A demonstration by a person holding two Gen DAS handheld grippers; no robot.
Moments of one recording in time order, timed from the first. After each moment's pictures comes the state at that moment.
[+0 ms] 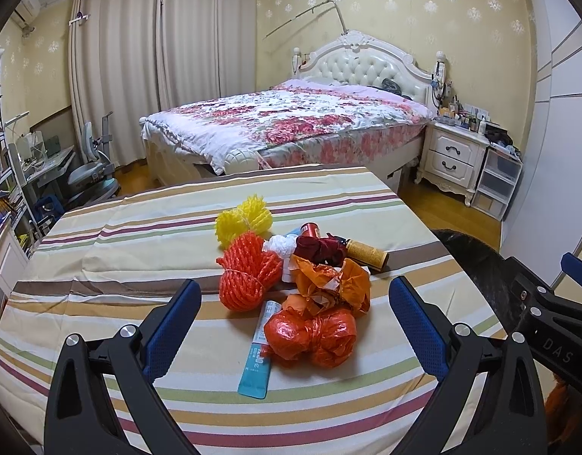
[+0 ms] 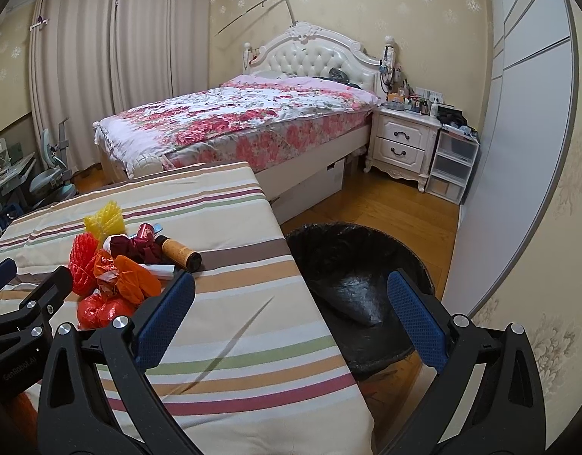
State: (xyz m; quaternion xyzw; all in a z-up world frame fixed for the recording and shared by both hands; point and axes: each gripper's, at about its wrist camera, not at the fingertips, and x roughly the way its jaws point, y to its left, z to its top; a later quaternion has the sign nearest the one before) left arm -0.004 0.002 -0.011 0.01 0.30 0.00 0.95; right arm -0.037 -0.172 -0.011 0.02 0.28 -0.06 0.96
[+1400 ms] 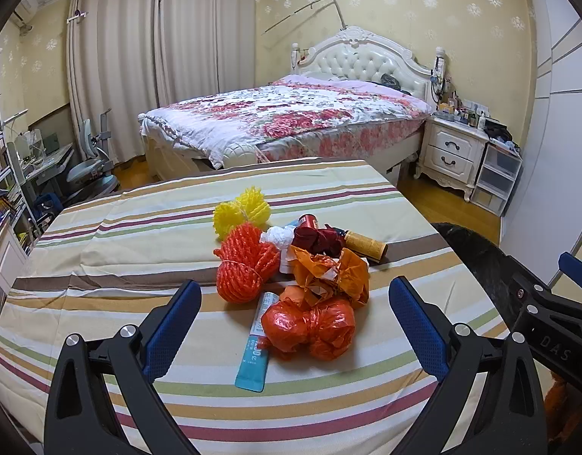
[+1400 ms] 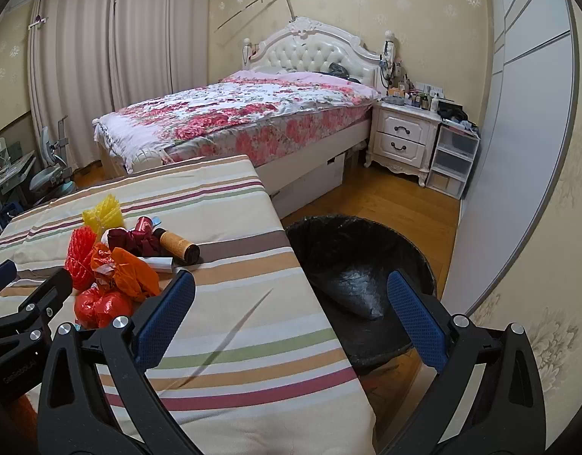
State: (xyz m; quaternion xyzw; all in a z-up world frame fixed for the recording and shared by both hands) left arm -0.002 0.000 -0.018 0.01 0.30 0.00 0.95; right arm -0.038 -0.174 -0.017 0.02 0.29 -0.06 0.96
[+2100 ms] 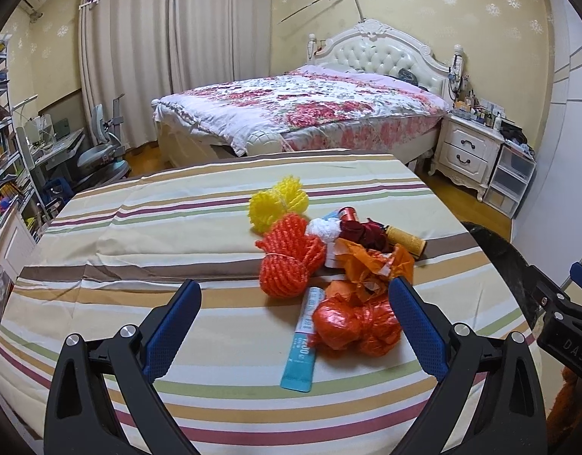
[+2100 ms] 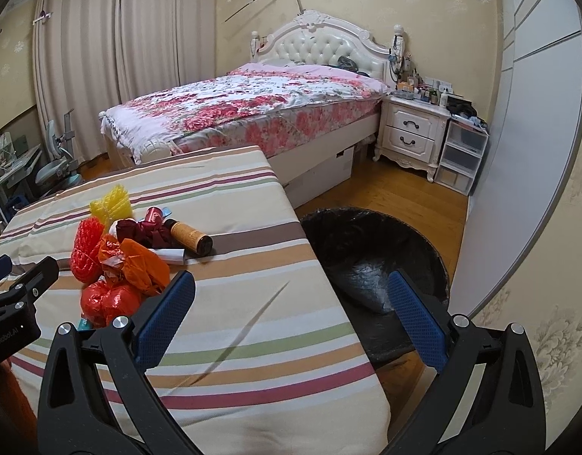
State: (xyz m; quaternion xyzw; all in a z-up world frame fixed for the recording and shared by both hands) left arm -0.006 0.040 -0.033 -0.01 0.33 0.03 0.94; right arm -0.037 -0.159 -0.031 0.02 0.30 -0.04 0.95
